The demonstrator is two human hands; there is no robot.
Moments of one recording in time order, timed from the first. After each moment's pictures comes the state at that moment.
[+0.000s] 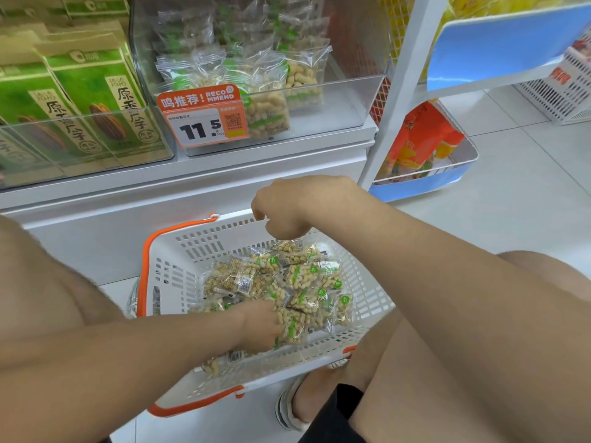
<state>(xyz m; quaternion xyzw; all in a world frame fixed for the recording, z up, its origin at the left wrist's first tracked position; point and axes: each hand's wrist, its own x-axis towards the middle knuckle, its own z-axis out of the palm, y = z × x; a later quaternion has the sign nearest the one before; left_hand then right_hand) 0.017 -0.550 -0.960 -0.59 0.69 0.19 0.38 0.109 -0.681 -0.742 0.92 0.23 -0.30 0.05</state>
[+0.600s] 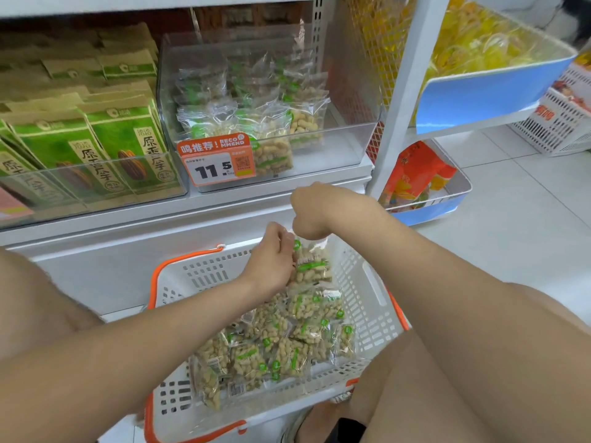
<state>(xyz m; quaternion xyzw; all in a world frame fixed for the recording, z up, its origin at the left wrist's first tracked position) 0.080 -0.588 -0.834 -0.83 0.02 0.16 -0.53 0.119 -0.708 -0.710 0.96 0.09 -0.25 0.00</state>
